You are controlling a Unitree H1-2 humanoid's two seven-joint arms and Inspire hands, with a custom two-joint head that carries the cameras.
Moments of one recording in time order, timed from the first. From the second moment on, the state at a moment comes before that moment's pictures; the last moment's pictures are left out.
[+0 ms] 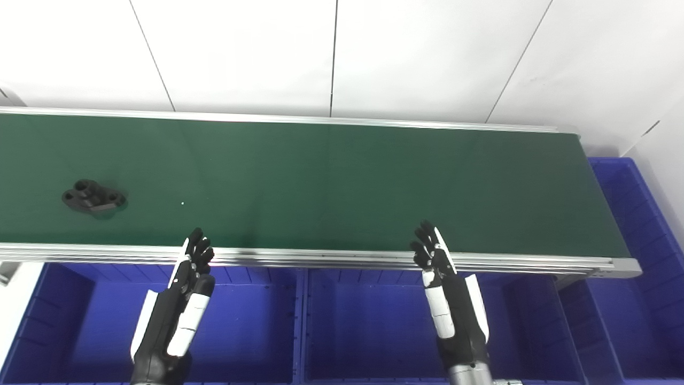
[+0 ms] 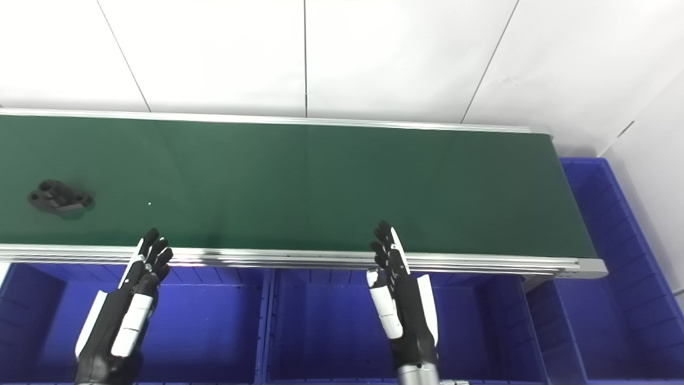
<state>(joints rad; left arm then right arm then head) 0.50 0.05 -0.15 -0.49 0.03 0.12 -0.11 0.57 0.08 0.21 -0.46 -0.22 0.01 -0.07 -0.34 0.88</state>
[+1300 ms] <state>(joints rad) 0.50 -0.01 -0.19 -0.43 0.12 -0.02 -0.06 0.62 0.01 0.18 -0.42 -0.12 0.01 -0.06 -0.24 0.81</state>
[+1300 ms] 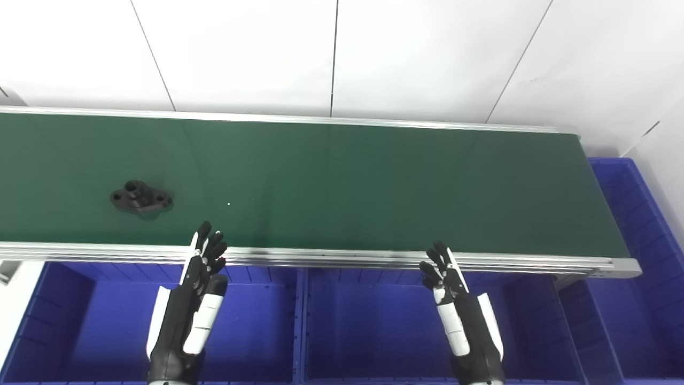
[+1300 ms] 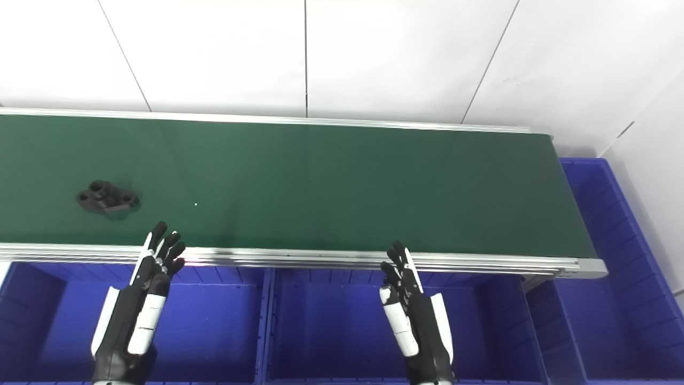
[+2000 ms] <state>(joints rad) 0.52 -0.06 -0.26 -0.35 0.19 -0.09 -0.01 0.63 -0.06 0.12 -0.33 -0.03 -0.11 -0.02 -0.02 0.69</state>
